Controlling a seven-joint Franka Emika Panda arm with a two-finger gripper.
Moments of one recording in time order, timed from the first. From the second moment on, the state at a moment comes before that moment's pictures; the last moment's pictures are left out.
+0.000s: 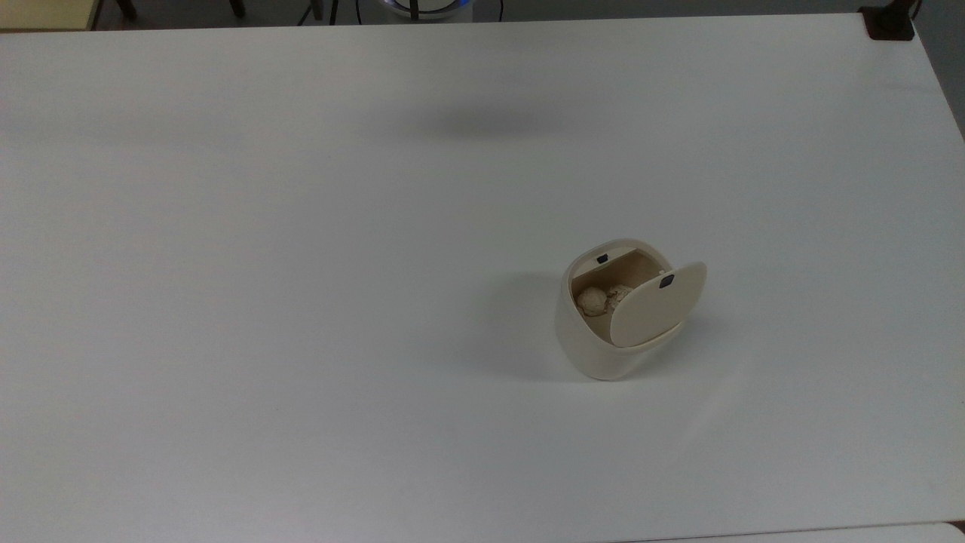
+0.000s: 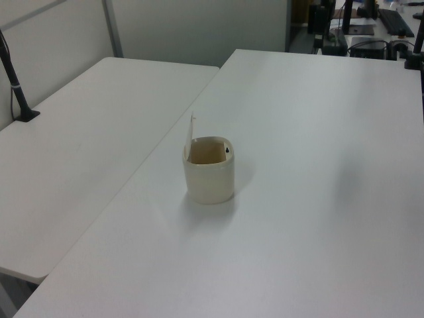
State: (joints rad) arm -0.07 -0.07 0.08 -1.65 -0.01 1.65 -0.05
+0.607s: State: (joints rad) arm -0.07 -0.05 0.08 -1.65 -0.01 1.67 -0.05
